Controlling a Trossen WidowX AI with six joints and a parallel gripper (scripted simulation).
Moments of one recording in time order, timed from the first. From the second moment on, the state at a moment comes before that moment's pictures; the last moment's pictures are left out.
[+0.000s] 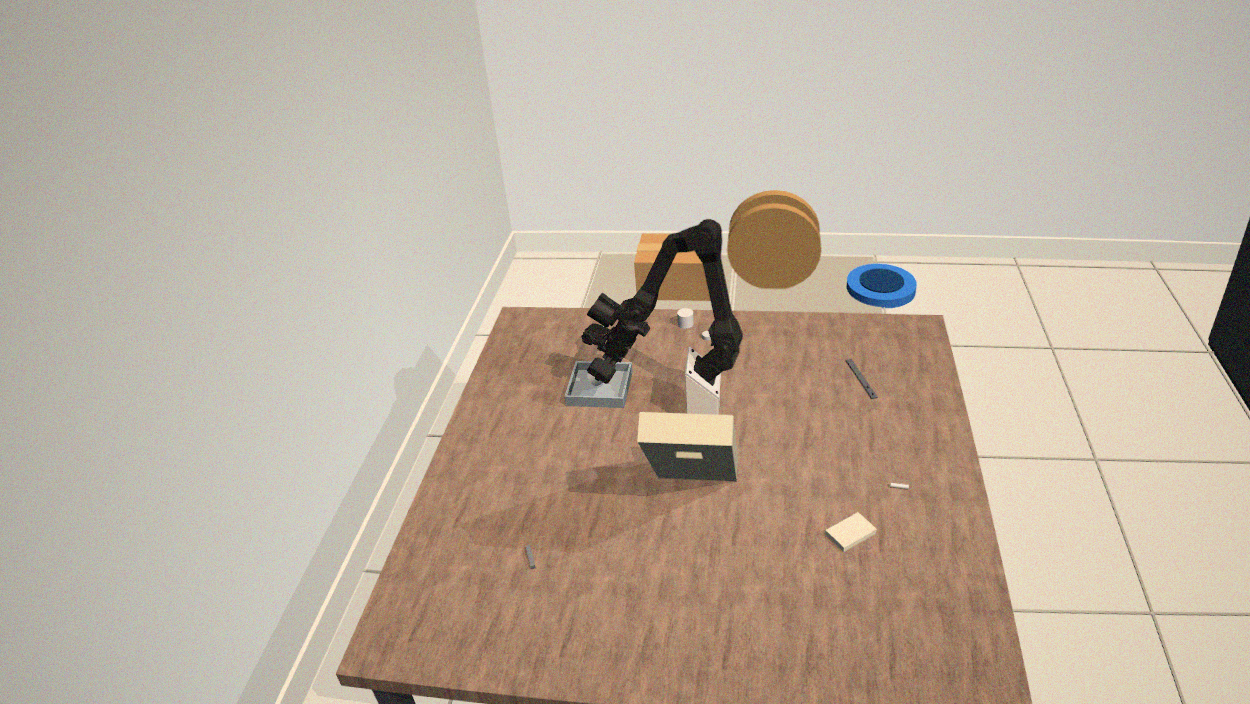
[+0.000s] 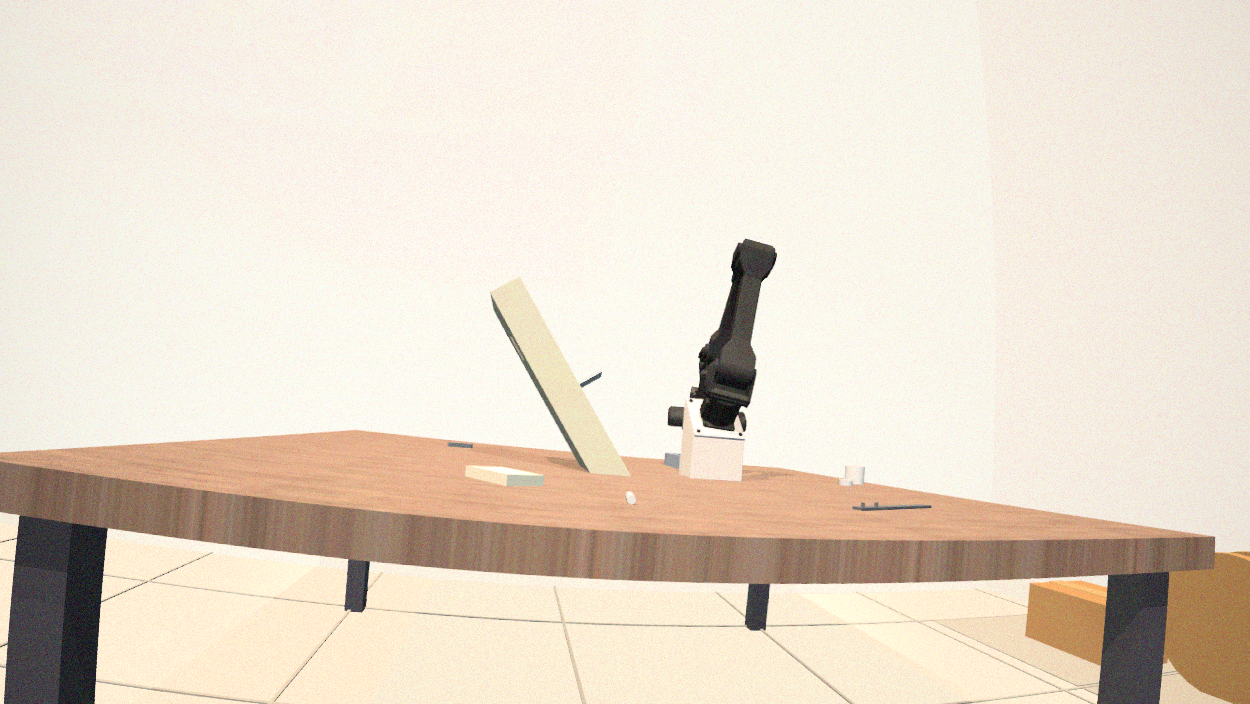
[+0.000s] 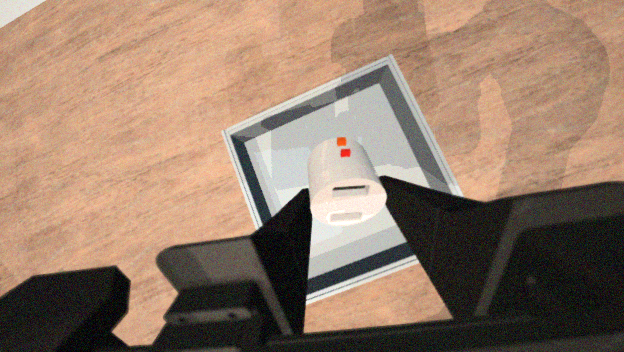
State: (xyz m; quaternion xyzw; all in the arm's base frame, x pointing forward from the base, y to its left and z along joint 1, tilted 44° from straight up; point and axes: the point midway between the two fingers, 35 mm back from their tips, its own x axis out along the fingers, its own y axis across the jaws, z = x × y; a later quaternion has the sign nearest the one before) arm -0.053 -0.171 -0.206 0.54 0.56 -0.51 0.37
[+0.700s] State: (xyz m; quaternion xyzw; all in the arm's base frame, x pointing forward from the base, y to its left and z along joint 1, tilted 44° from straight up) arm -0.050 -0.210 -0.167 0.54 0.57 -0.51 0.37
